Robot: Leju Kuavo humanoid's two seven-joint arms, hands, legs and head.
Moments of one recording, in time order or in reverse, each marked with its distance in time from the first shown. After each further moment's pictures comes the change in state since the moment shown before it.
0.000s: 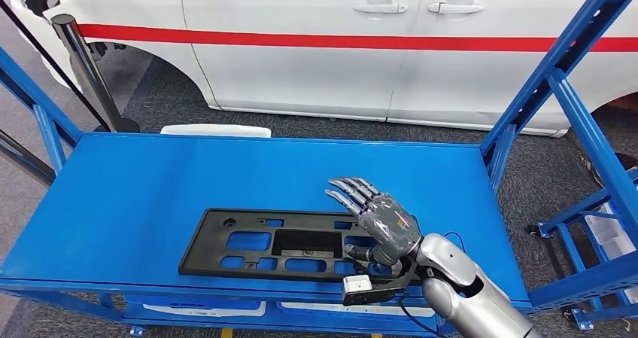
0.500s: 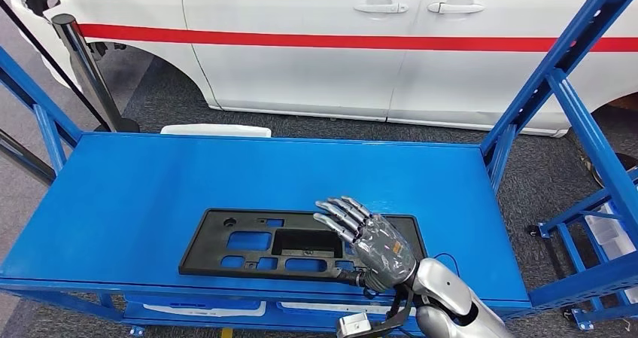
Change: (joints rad) left arm 0.000 0.000 0.018 0.000 0.000 0.016 0.002; right arm 0.111 0.000 0.018 -0.118 0.013 -0.083 -0.048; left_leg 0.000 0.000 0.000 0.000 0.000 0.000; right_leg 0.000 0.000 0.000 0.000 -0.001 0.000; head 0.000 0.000
